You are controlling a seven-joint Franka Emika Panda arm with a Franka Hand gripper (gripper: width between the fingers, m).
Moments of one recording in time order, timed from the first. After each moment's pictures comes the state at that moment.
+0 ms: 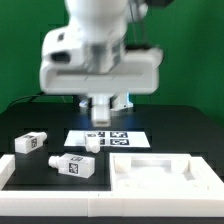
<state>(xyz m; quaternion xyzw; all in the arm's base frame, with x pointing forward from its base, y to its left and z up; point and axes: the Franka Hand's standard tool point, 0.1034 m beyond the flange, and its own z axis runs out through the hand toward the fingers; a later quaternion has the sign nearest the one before) 0.525 -0.029 0.137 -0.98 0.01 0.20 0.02</state>
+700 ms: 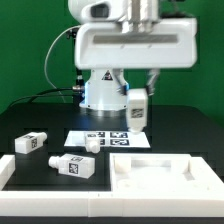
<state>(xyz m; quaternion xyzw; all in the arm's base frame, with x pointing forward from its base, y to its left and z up) 0.574 0.029 0.170 -0.99 -0.01 -0.10 0.01</state>
